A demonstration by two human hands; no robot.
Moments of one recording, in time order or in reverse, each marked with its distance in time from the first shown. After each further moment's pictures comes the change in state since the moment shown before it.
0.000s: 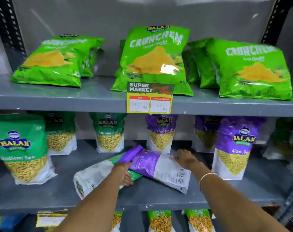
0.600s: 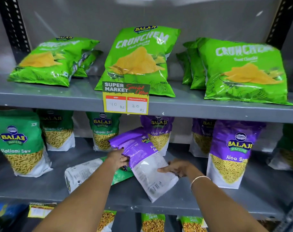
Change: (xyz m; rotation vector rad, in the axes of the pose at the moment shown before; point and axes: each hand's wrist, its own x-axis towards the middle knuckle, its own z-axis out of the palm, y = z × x) left_hand -0.024 0.041 0.037 -0.533 0.183 0.293; right_hand 0.010 0.024 -0.003 0.490 -0.511 0.020
